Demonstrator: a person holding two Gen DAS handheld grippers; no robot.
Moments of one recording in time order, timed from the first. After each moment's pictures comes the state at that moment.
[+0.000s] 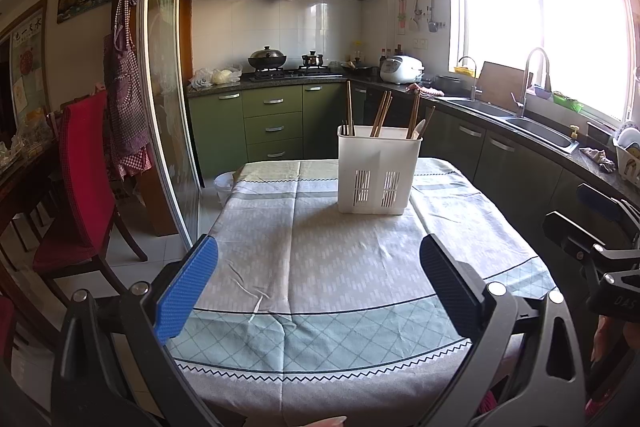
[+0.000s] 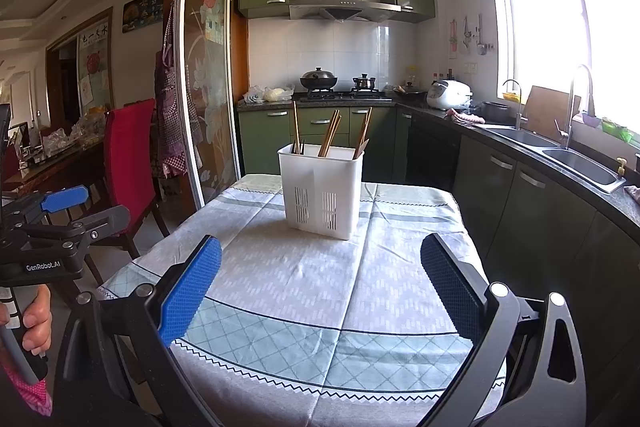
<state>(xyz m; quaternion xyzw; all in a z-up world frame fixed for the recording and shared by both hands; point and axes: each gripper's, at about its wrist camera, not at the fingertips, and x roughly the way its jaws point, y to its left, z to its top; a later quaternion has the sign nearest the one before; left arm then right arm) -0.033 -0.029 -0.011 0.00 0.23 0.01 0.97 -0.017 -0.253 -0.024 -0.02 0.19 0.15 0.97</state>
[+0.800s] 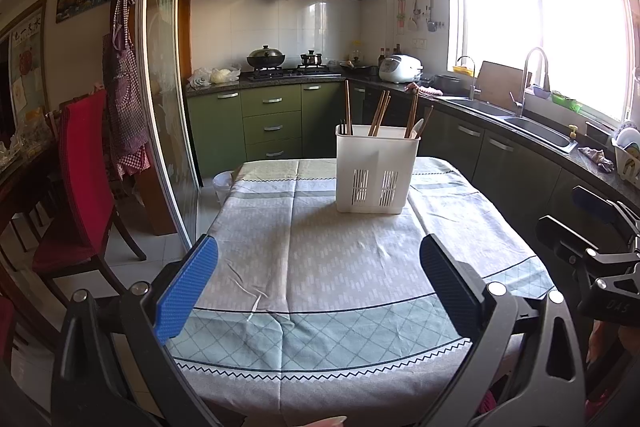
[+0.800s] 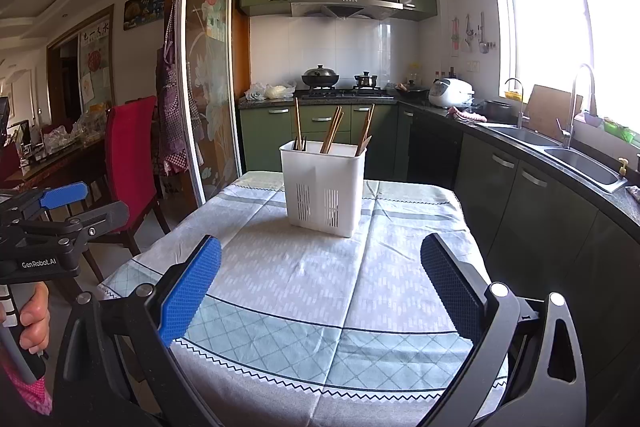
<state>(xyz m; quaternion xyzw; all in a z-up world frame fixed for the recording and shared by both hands) -0.033 -0.030 -0.011 0.00 0.24 0.00 0.97 -0.016 -0.250 -0.027 -0.02 0.19 0.15 0.97</state>
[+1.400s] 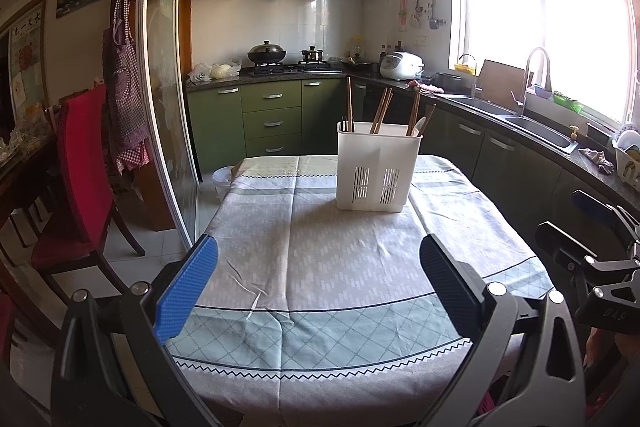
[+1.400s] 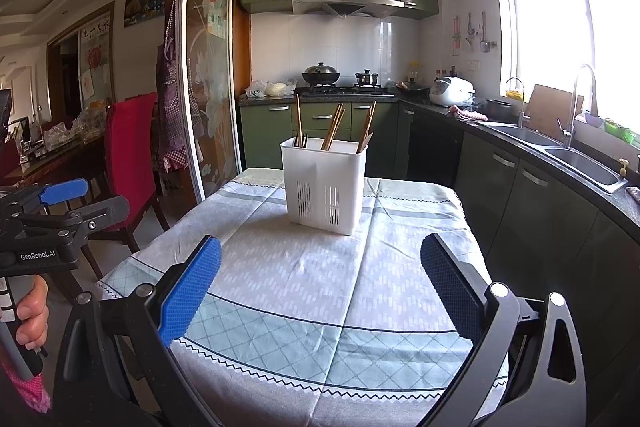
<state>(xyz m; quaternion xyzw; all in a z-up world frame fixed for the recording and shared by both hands) -0.029 -0.026 -0.011 0.00 0.24 0.00 0.97 -0.013 -0.250 -0.030 -0.02 0.19 0.16 0.97</state>
